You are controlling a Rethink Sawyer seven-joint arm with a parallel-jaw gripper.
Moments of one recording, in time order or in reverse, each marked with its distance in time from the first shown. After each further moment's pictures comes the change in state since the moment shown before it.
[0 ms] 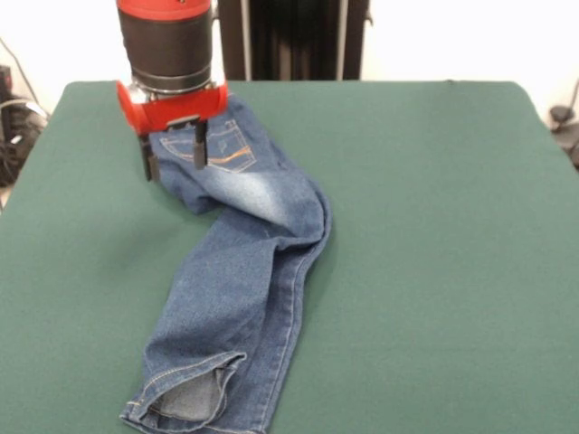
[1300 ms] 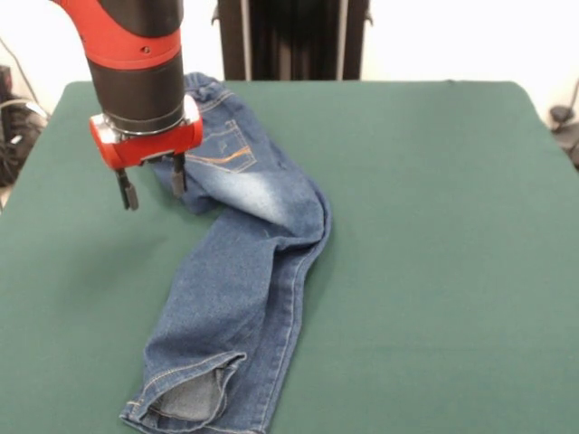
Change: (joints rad) arm -0.008 0.109 0.000 -0.180 0.013 0.158 0.000
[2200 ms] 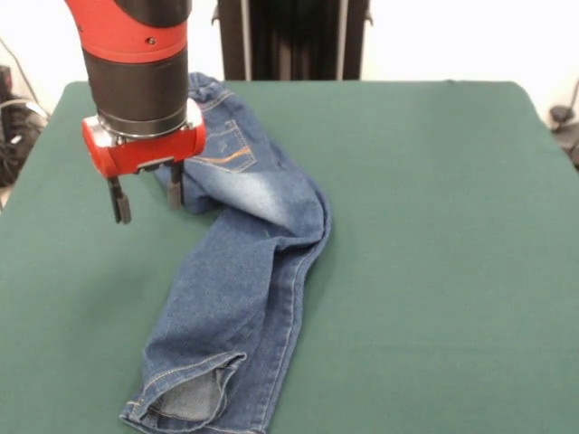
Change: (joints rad) arm 0.042 0.000 -0.002 -0.091 0.002 0.021 0.000
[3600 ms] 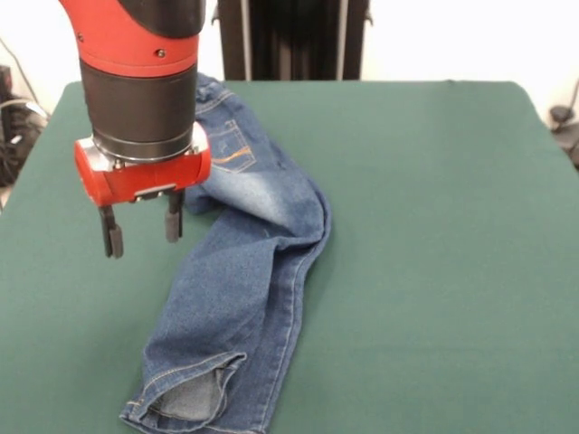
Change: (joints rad) arm 0.066 0.051 -0.009 -0.175 0.003 0.049 0.000
